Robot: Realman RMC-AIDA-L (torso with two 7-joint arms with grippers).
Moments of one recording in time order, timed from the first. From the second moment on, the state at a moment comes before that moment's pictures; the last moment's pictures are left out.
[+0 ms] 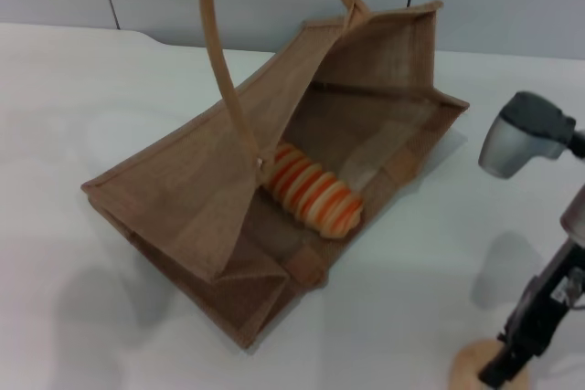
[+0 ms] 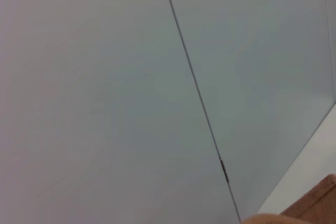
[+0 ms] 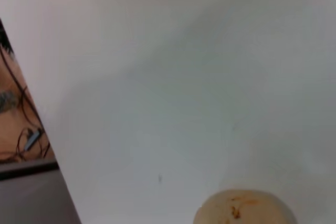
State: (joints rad) left arm -0.65 -2.00 1.15 1.64 -0.79 -1.24 0.82; right arm 0.96 2.03 -1.16 -0.60 -2.62 -1.77 2.21
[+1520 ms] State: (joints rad) left arm -0.71 -2.03 1.19 1.69 -0.86 -1.23 0.81; right arm 1.04 2.02 -0.97 -0.67 -2.43 -1.44 2.10
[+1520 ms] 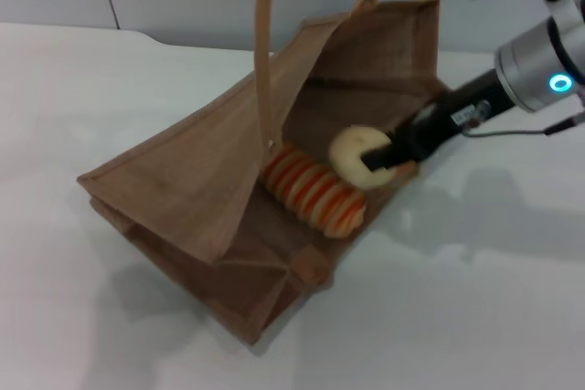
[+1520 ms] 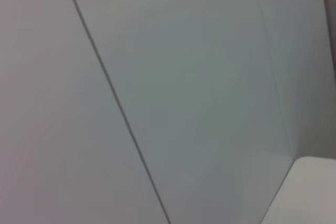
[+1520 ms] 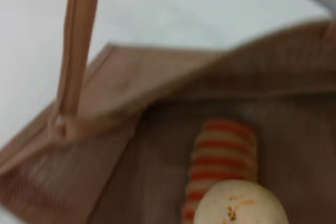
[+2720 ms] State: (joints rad) left arm -0.72 -2.03 1.24 1.68 -0.89 -1.21 0.81; right arm 1.10 2.03 -0.97 -0.51 -2.28 -1.25 1.97
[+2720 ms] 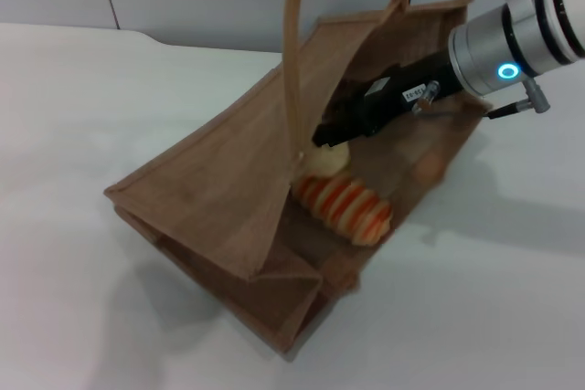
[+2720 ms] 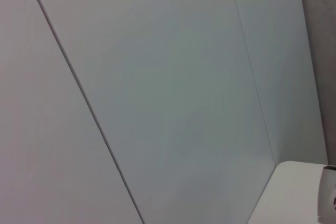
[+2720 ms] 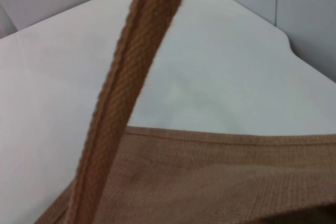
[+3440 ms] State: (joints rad) left arm -0.62 -2.02 1.19 1.65 -0.90 -1.15 0.85; right arm 0.94 2.02 -0.97 -0.64 -2.31 -1.30 2.01
